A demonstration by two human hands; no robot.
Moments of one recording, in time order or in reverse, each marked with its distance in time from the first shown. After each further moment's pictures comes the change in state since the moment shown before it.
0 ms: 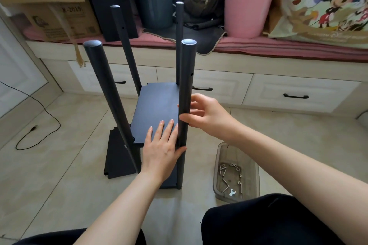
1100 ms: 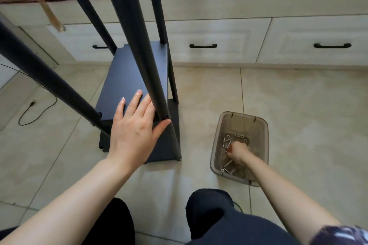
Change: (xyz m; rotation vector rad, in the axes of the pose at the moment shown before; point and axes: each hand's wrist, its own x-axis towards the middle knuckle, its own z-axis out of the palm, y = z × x) left_hand 0.005 0.019 0.001 0.031 0.030 -0.021; right_hand -0.041 0.362 -0.033 -0.695 -0.196 0.808
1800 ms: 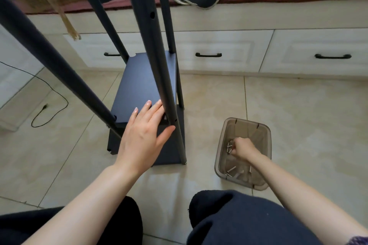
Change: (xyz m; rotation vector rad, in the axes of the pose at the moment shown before) left_hand -0.013 -0.002 -0.012 -0.304 -0.036 -0.057; right_hand -0.028 -0.023 -0.039 -0.039 0.085 -0.089
